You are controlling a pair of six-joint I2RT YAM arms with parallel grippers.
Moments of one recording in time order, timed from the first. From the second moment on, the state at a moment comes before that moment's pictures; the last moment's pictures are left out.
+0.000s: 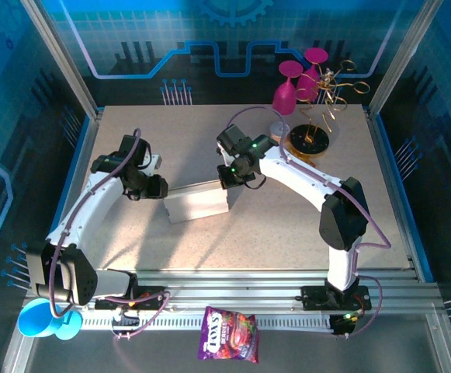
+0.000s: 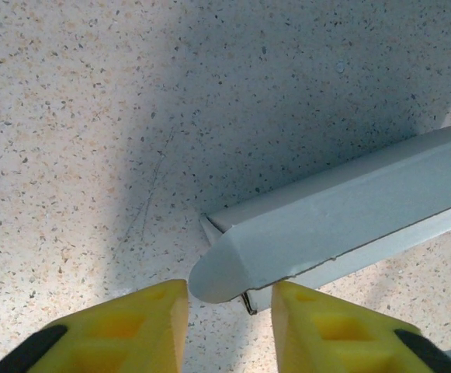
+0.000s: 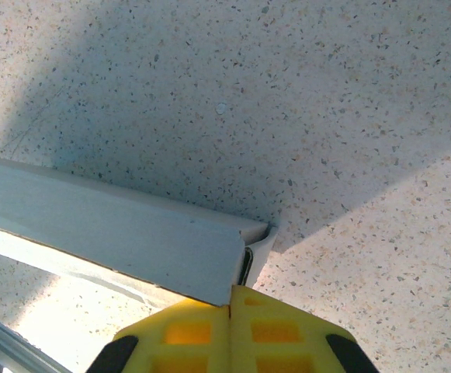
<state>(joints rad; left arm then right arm) -0.12 1.33 1.14 -1.04 0.18 -0.17 0.72 1.90 1.70 -0.96 -0.11 0.38</state>
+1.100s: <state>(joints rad) -0.12 1.37 1.22 -1.12 0.19 -0.25 0.72 1.90 1.70 -0.96 -0.13 0.38</state>
